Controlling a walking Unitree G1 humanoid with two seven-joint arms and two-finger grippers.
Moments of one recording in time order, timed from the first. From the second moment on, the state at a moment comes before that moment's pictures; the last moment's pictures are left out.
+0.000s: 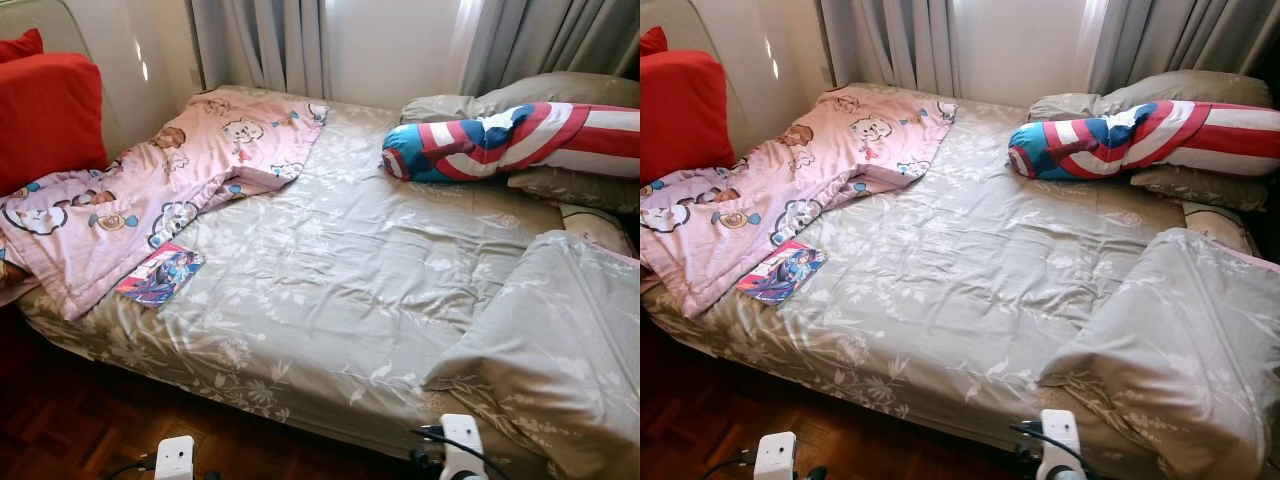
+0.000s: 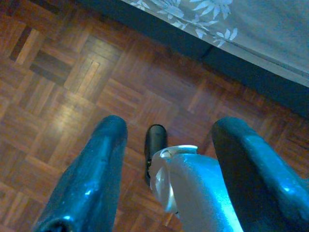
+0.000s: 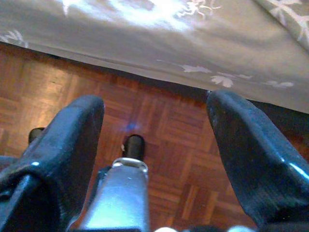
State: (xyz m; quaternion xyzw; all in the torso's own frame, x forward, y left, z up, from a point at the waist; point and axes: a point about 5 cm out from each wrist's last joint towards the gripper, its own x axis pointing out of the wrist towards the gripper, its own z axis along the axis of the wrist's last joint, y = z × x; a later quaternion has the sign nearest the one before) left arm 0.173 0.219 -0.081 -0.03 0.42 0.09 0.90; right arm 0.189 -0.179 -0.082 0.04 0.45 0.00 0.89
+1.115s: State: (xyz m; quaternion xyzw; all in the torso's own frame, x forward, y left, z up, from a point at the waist) left arm 0.186 0.211 -0.076 -0.04 0.41 0.09 0.91; right arm 0.199 -0.168 -0.078 0.05 0.45 0.01 0.89
